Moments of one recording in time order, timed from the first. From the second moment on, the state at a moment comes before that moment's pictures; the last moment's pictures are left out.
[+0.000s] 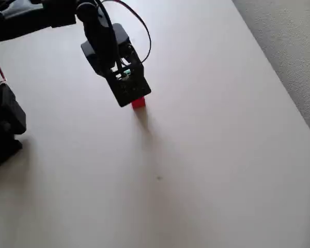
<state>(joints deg) 2.5 88.3 81.3 84.1 -10.7</state>
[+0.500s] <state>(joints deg) 0.7 114.0 83.8 91.9 -10.8</state>
